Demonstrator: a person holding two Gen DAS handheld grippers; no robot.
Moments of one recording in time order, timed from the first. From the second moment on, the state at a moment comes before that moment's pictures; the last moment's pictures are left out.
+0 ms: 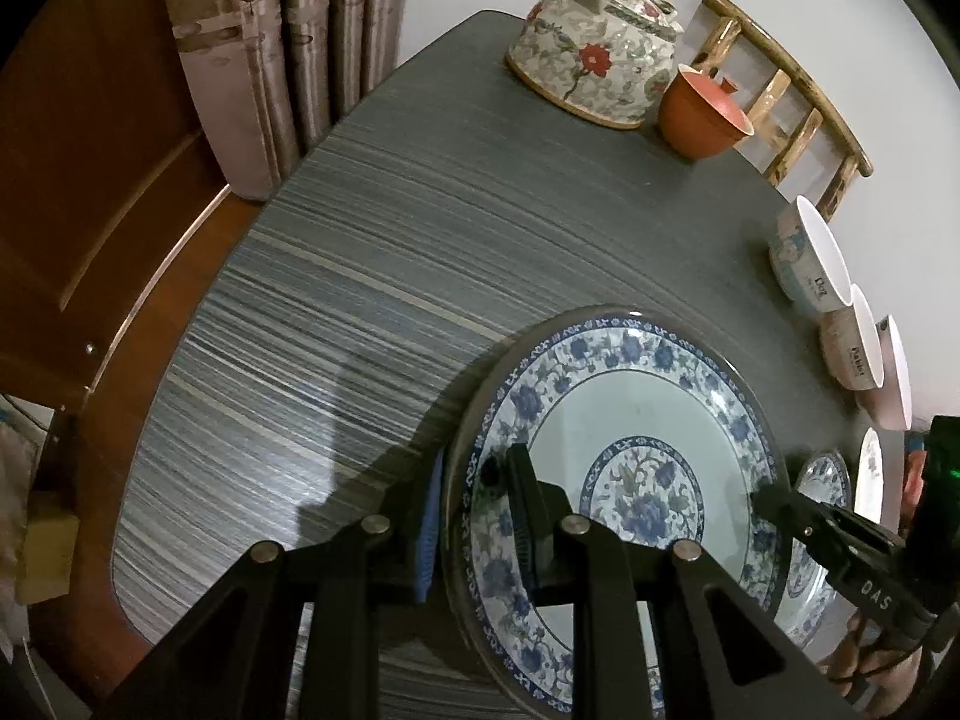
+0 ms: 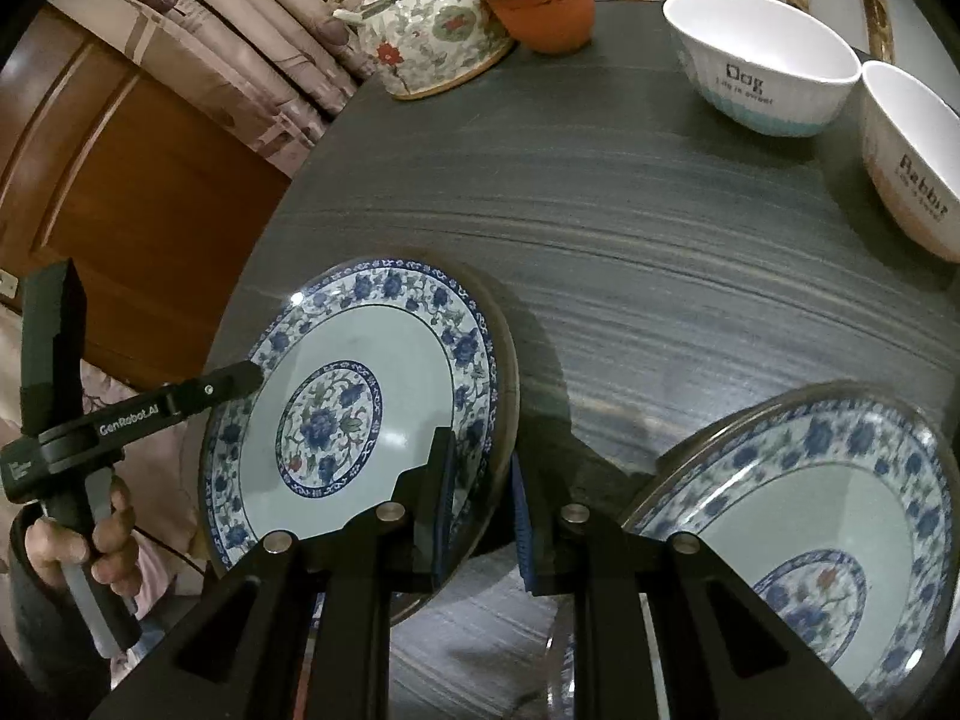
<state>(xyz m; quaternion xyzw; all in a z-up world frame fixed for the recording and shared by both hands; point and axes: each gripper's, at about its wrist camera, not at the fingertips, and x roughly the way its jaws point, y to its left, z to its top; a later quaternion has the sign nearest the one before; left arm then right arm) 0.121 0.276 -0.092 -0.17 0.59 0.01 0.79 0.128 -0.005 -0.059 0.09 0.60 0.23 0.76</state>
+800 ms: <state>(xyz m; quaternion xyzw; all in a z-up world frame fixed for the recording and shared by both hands) 0.109 0.279 -0.088 -0.13 0.57 0.03 0.81 0.121 -0.006 -0.065 0.09 0.62 0.23 0.75</state>
